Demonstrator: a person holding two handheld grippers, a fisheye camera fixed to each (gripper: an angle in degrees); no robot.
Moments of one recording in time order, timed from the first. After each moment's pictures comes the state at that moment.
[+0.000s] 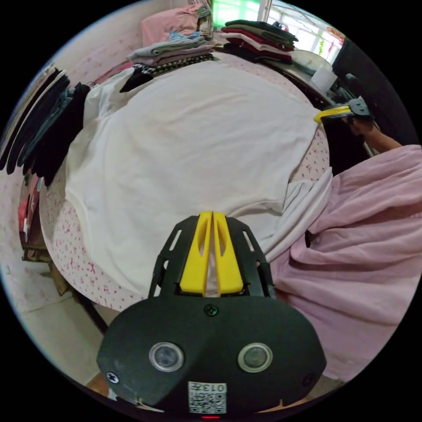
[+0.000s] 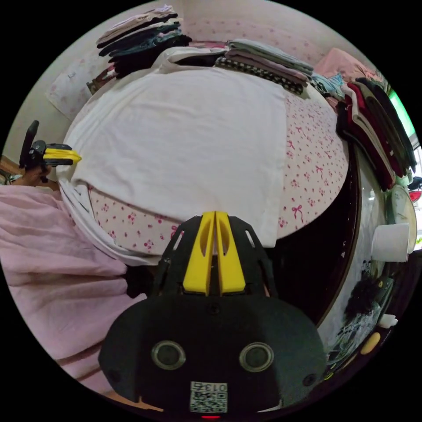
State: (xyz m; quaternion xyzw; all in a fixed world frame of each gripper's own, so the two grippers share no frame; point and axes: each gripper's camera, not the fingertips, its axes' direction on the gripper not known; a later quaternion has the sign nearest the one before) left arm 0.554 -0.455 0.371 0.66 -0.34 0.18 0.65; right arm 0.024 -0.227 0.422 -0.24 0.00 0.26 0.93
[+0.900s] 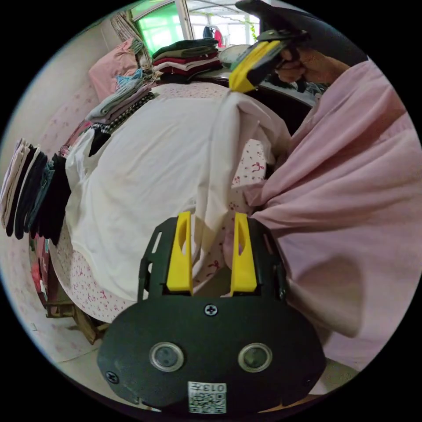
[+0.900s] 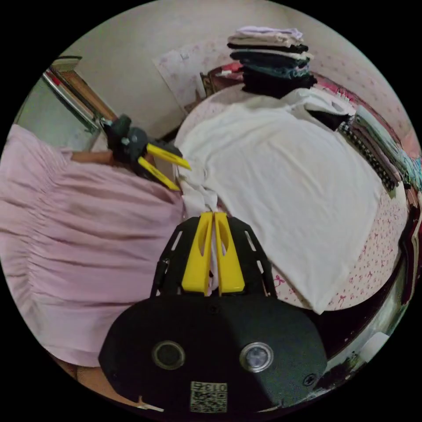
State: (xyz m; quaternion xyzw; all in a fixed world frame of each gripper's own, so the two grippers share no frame) left arm 0.606 -0.383 0.468 0.64 -0.44 0.28 0.56; right arm -0.074 -0.398 0.263 -0.09 -0.24 0.07 0.96
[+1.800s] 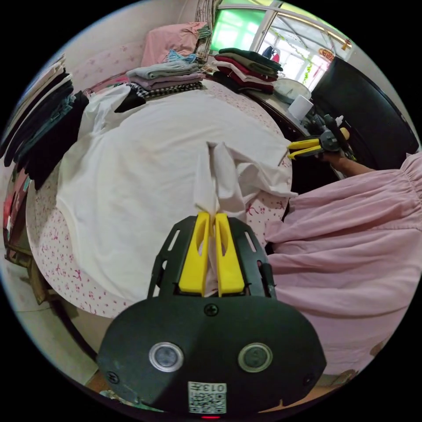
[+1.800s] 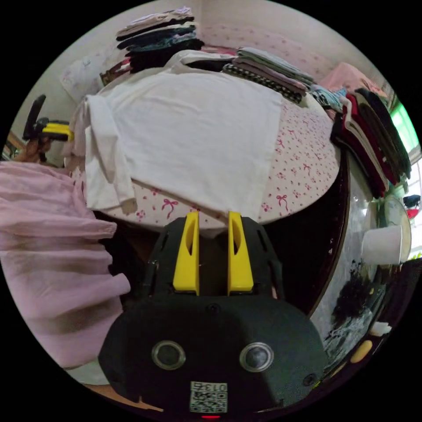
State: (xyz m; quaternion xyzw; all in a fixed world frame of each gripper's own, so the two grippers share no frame) left arm 0.549 -0.350 0.402 0.70 -0.26 0.24 0.62; right arm 0.014 -0.272 0.311 -0.22 0.01 0.19 0.96
